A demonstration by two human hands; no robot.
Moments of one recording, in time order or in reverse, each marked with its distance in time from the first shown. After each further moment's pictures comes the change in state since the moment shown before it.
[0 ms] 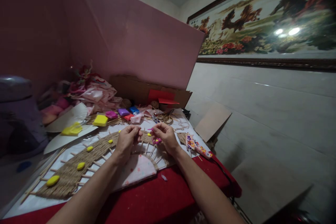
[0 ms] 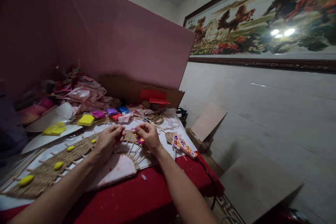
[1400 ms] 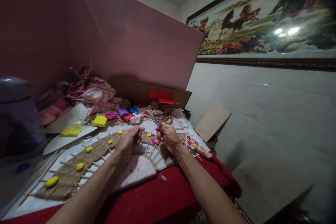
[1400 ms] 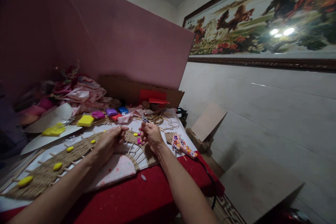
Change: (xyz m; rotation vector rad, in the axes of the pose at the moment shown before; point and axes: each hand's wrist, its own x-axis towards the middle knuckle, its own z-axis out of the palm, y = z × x) left_hand -0.001 0.000 0.002 -0.139 -0.081 -0.128; right_hand 0.008 0.002 -0.012 0.253 0.032 0.139
